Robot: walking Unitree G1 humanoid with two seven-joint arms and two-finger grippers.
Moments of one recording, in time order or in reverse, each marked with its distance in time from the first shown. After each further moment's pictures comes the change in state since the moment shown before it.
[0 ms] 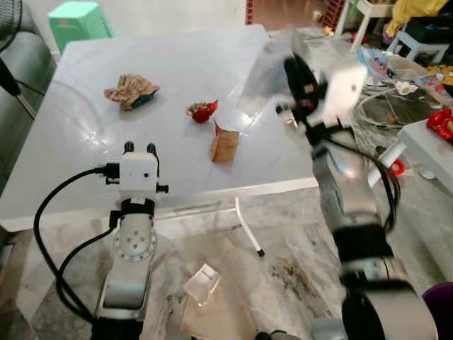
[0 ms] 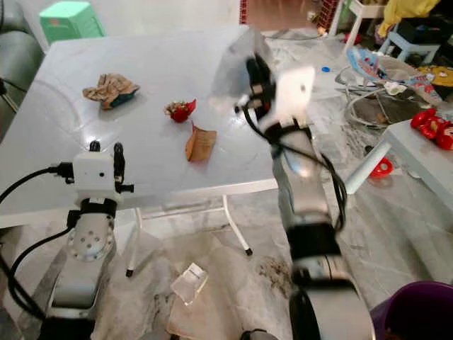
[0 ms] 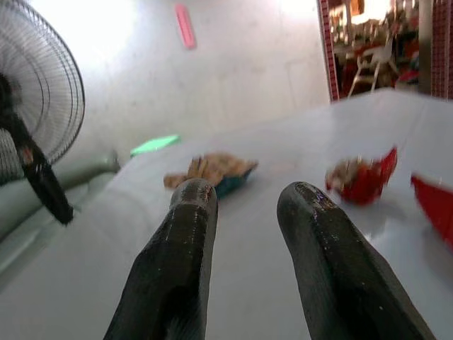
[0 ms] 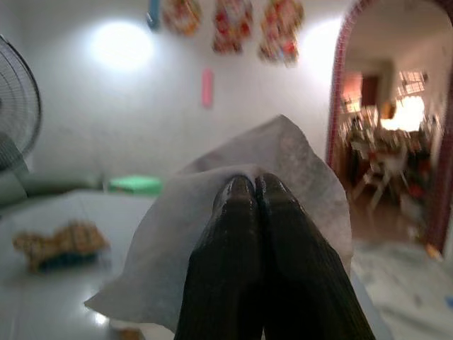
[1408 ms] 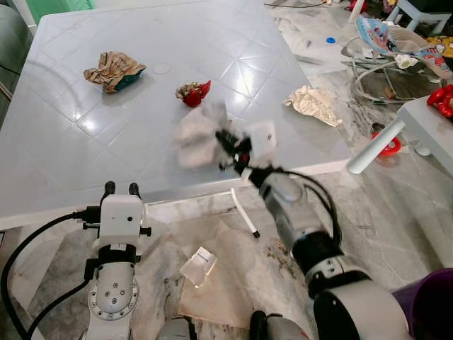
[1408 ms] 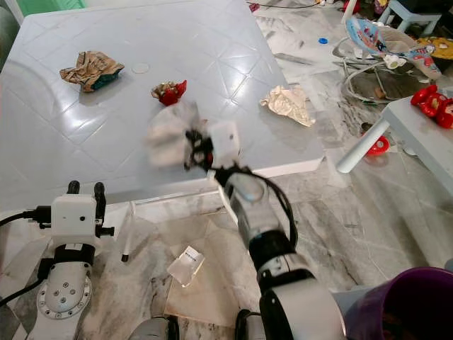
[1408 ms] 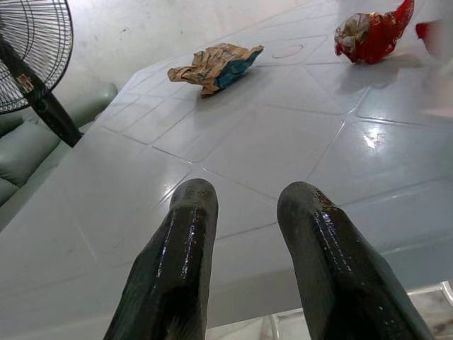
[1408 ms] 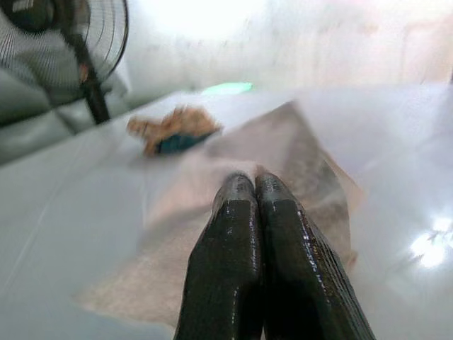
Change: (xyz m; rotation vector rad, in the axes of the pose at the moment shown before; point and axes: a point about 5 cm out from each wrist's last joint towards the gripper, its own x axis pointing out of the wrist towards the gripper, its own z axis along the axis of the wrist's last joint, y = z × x) left arm -0.071 0.027 -0.014 0.105 0.167 0.034; right arm 0.022 0.078 -0.044 0.183 0.163 0.272
